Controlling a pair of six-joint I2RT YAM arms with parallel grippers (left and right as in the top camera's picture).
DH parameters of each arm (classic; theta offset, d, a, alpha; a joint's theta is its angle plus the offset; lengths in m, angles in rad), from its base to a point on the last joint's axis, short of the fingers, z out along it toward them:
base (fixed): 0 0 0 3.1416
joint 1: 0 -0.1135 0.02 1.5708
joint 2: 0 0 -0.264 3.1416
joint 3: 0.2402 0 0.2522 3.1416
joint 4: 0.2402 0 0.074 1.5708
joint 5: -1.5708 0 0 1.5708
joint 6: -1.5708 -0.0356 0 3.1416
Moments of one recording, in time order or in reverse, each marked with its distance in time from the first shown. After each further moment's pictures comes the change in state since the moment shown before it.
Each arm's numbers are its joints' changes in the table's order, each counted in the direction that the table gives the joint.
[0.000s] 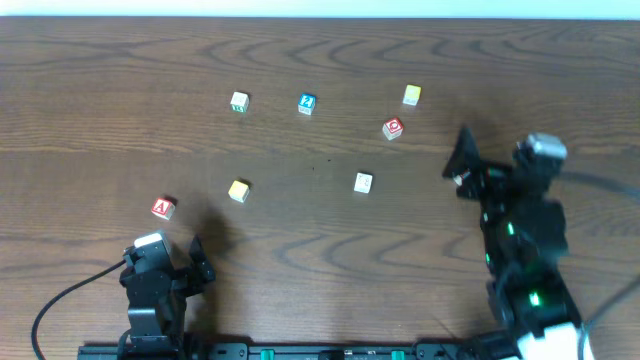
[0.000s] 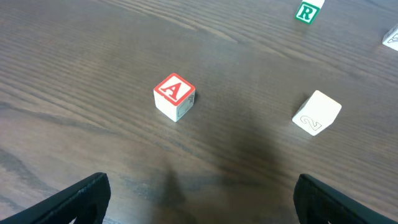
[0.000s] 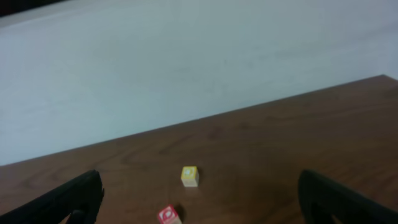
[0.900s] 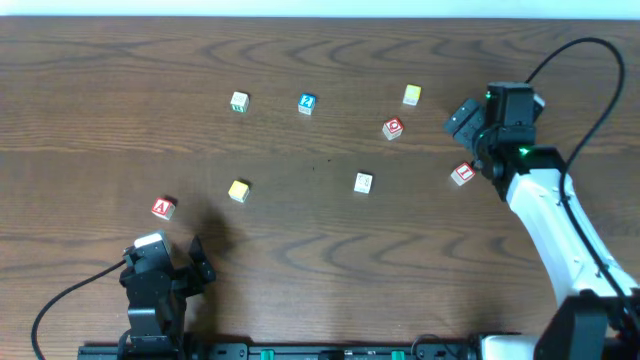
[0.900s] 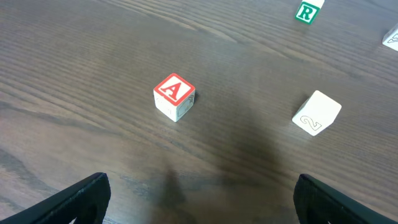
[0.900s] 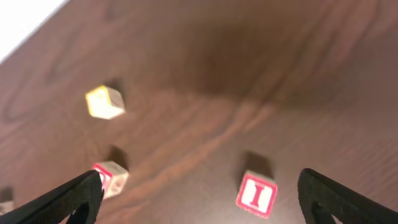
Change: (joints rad) left arm 0.000 0.000 0.000 0.000 0.000 0.000; right arm 0.196 0.733 0.460 0.505 0.130 -0.422
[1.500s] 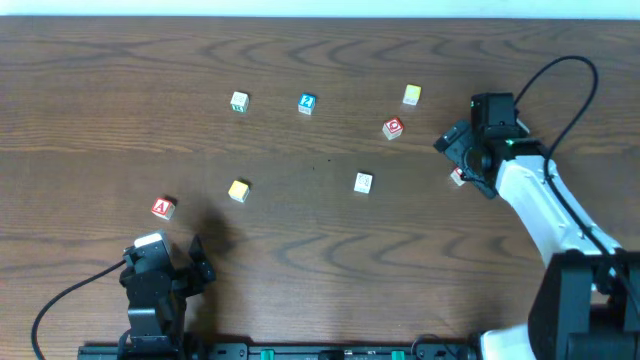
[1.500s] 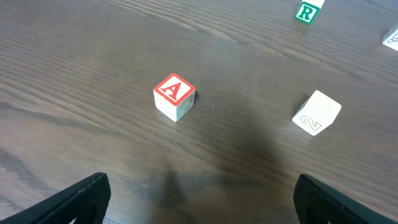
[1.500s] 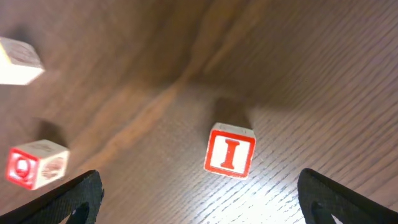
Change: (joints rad) left arm 0.000 0.000 0.000 0.000 0.000 0.000; right arm 0.000 0.130 0.000 0.113 0.037 -0.130
